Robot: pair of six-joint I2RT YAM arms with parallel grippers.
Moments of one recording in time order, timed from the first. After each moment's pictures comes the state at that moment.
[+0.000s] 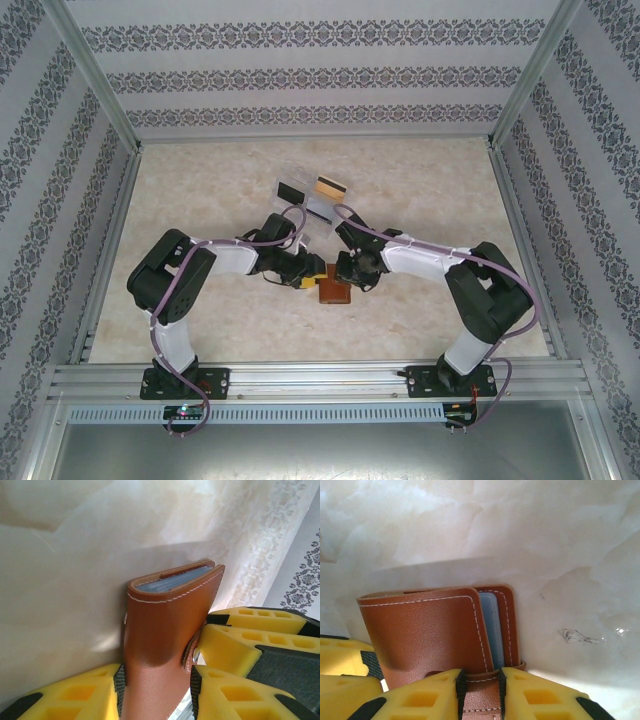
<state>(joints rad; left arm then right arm) -0.54 1.85 0.89 0.00 0.75 -0.96 0.66 1.68 0.94 -0.51 -0.16 0.90</state>
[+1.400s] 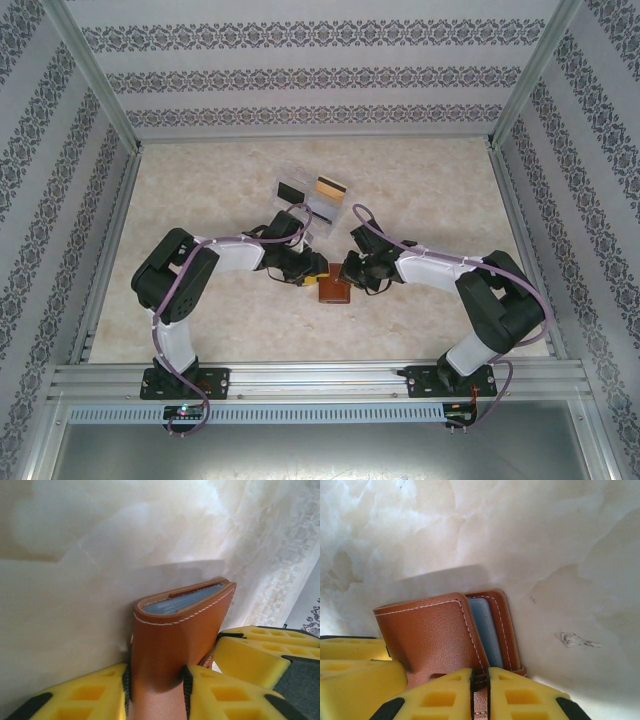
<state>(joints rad) -0.57 1.87 0.97 -0.13 0.64 -0.93 0.60 1.59 0.77 -0.28 -0.26 1.03</state>
